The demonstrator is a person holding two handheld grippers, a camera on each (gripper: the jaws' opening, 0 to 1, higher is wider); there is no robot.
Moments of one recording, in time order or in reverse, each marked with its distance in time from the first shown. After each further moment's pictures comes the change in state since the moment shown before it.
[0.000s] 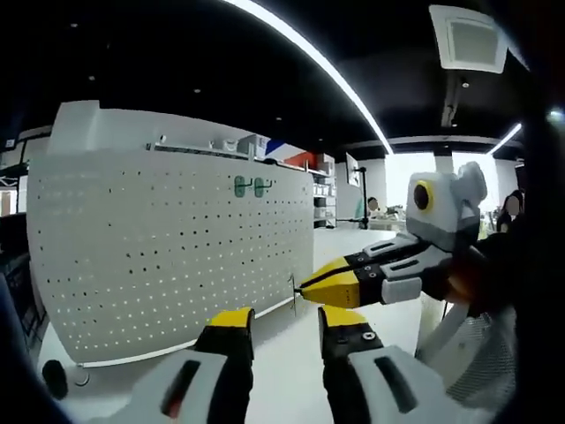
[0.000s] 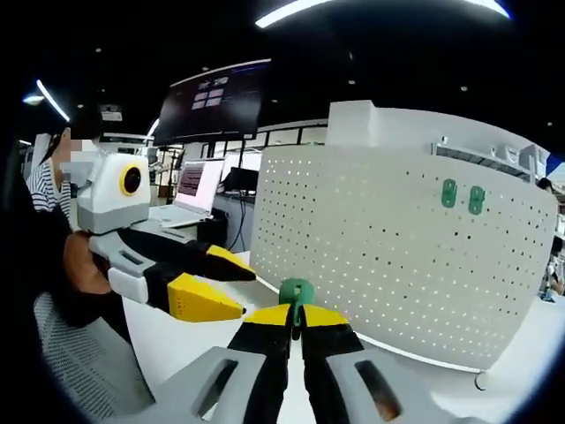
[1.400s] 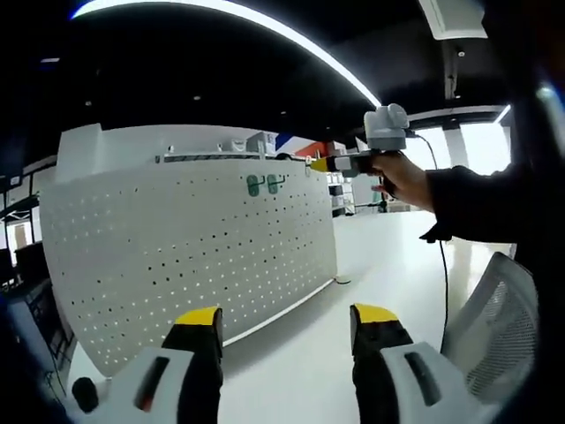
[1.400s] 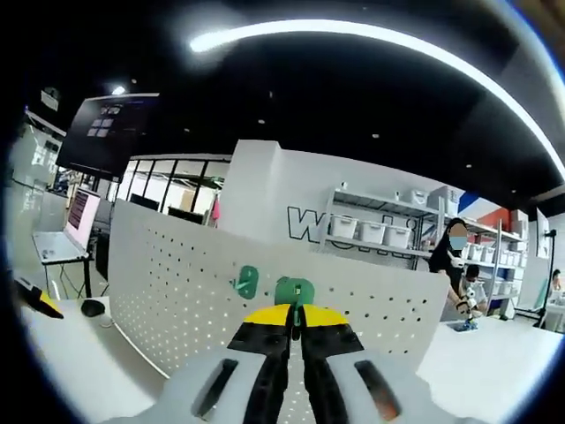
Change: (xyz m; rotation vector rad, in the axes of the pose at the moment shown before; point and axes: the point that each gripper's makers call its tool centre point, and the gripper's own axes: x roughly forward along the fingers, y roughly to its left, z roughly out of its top) left arm -0.001 0.015 -0.002 0.112 0.032 0.096; right arm -0.022 -0.236 0.099 -0.045 -0.184 -0.493
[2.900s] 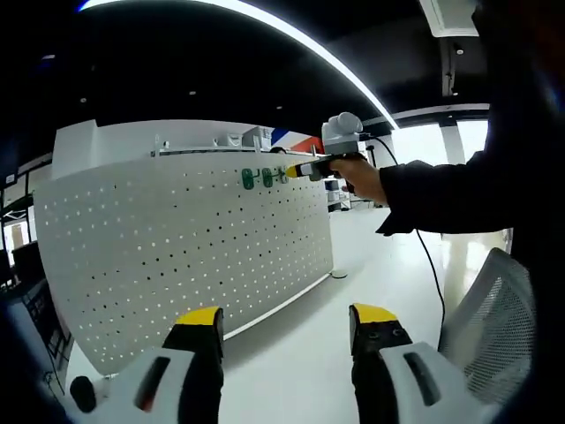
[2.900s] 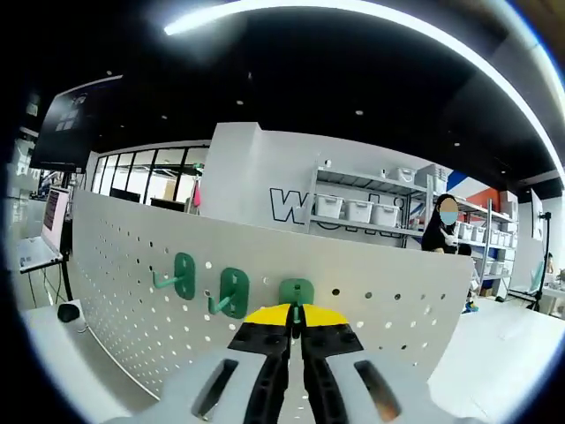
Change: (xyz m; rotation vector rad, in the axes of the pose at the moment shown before) left arm 0.002 -0.002 -0.006 0.000 0.026 -0.019; right arm 0.075 -0.034 -0.034 0.033 0.092 -0.067
